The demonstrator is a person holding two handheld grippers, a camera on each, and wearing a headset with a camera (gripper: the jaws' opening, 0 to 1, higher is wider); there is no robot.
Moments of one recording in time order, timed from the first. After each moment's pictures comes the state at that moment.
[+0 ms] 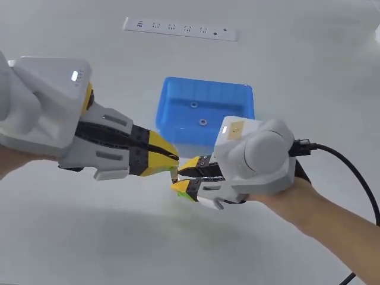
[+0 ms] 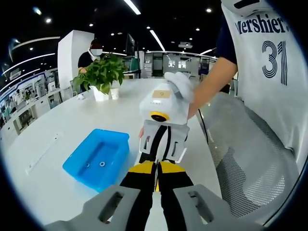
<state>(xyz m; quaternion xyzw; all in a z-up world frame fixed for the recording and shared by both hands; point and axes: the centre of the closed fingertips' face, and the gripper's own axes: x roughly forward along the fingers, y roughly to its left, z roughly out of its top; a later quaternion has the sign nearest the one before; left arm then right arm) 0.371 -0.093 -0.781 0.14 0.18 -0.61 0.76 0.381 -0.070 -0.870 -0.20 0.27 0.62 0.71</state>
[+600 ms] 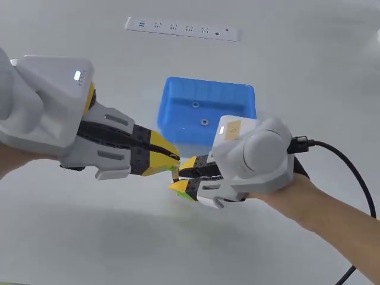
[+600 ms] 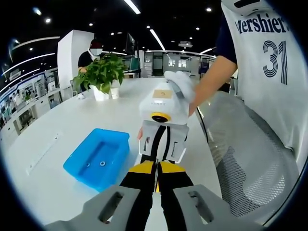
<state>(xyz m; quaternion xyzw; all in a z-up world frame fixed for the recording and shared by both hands) 0.370 -0.093 -0.781 0.15 0.18 -0.61 0.75 0.377 -0.064 -0.869 -0.22 0.25 0.64 0.69</state>
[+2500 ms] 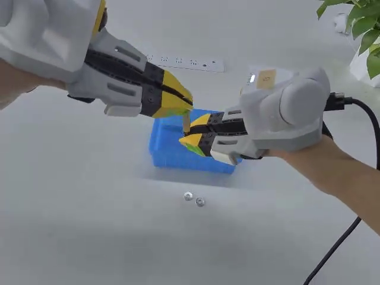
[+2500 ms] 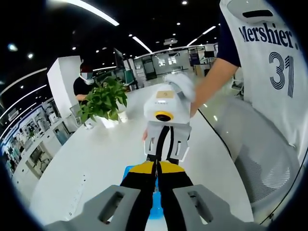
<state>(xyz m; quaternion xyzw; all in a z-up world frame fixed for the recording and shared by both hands) 0.435 -0.107 -0.690 0.25 0.09 -0.62 0.74 0.456 -0.078 -0.774 -0.23 0.16 0.60 0.75</state>
